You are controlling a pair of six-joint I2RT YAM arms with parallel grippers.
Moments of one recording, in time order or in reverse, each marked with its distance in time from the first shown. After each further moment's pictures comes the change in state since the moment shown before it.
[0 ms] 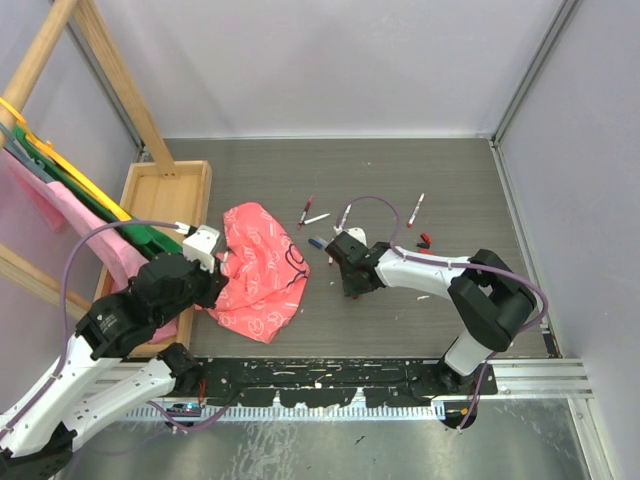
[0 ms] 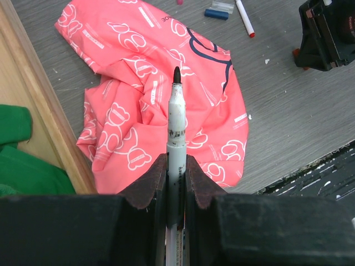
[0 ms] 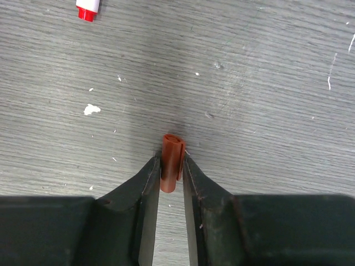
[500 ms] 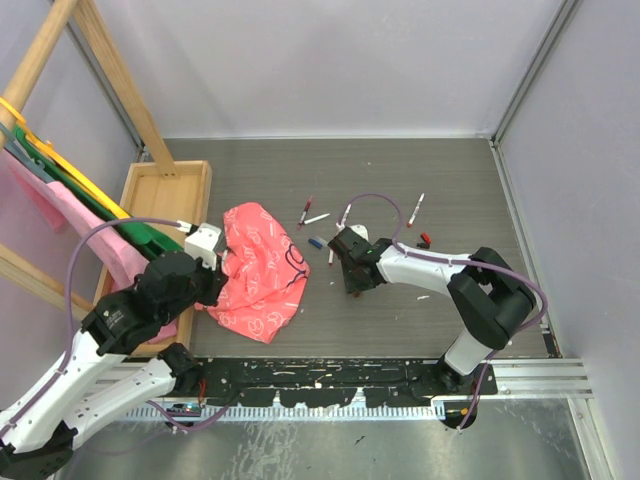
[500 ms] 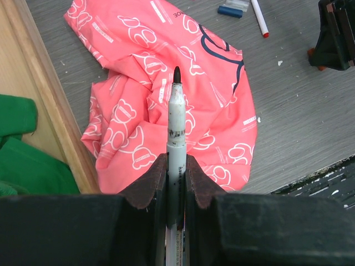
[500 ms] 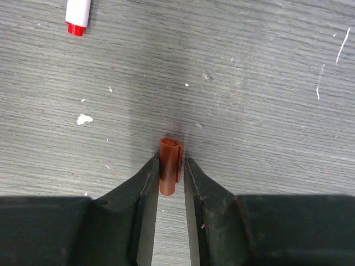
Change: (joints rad) left arm 0.000 0.020 -0.013 0.008 -0.051 -0.027; right arm -0.040 0.012 0.011 0.001 -0.020 -0.023
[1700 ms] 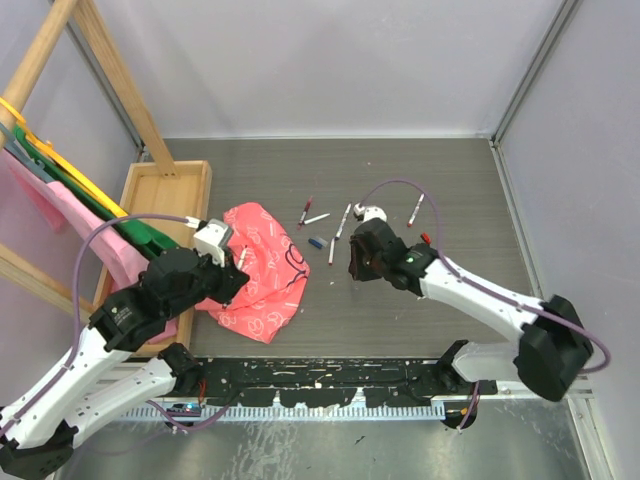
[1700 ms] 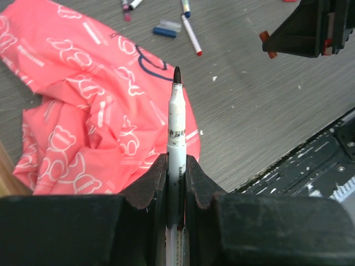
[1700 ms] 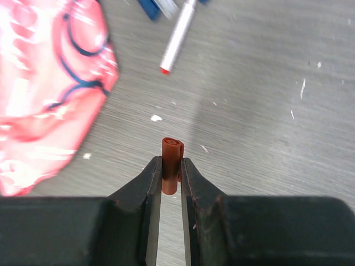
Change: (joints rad) left arm 0.000 0.023 -0.028 0.135 0.172 -0.077; right arm -0.021 -0.331 -0.069 0.050 -0.053 -0.040
